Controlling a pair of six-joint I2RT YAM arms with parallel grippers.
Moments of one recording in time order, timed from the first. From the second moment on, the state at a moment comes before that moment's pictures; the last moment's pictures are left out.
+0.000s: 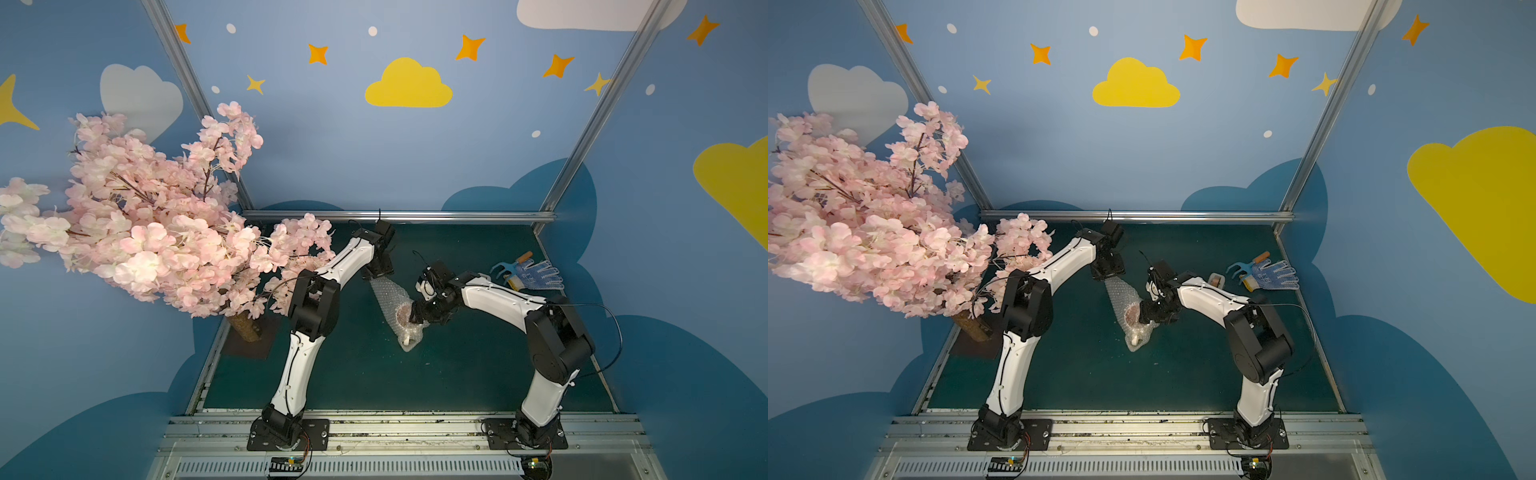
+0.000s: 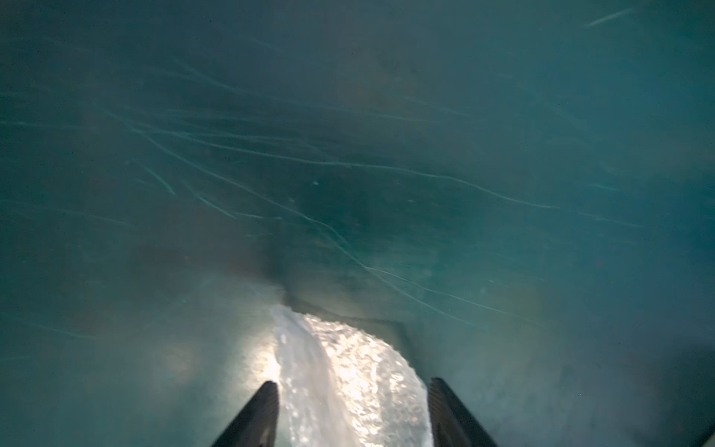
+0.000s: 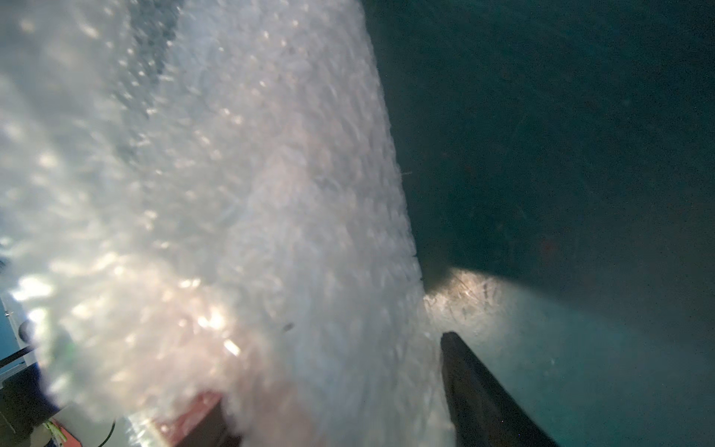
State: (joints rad) left arm -0.43 2.33 2.07 -1.04 -0.04 -0.70; right arm 0.65 1.81 1.24 -0.69 -0.29 0.41
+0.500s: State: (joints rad) left arm -0.39 2.34 2.09 -1.06 0.00 -0.68; right arm 0.65 1.82 1.24 -0.69 -0.29 0.41
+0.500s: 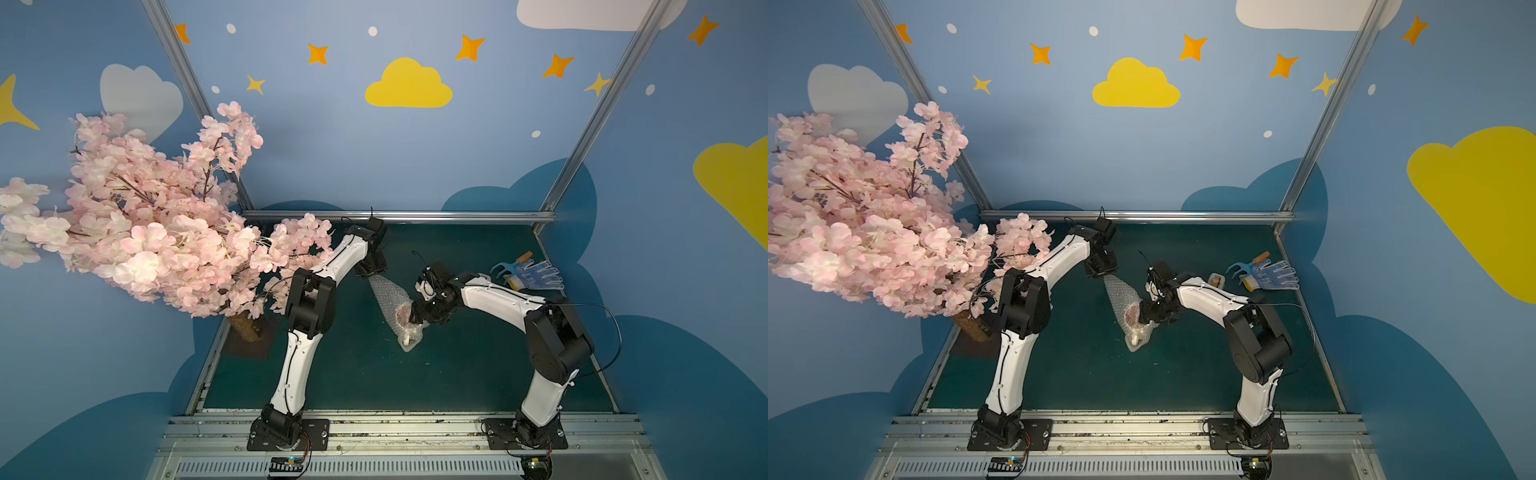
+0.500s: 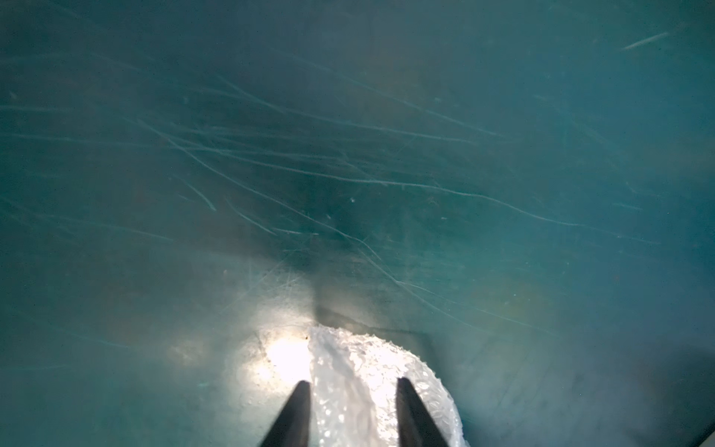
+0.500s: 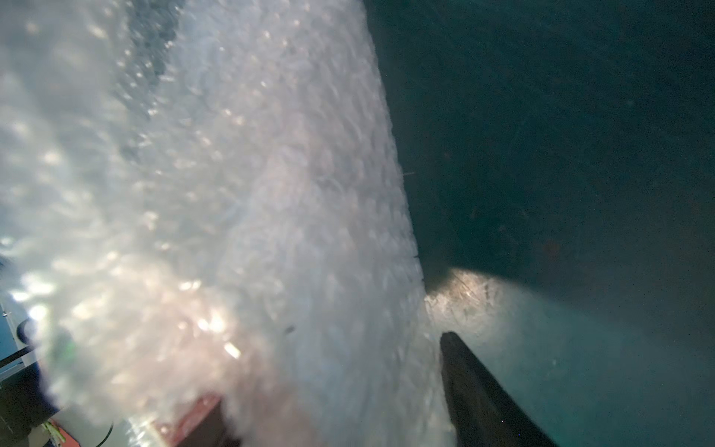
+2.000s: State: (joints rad) left arm -0.62 1.49 0.98 -0.23 0.43 -0.74; right arm 0.65 1.84 1.26 -0.69 -0.30 0.46
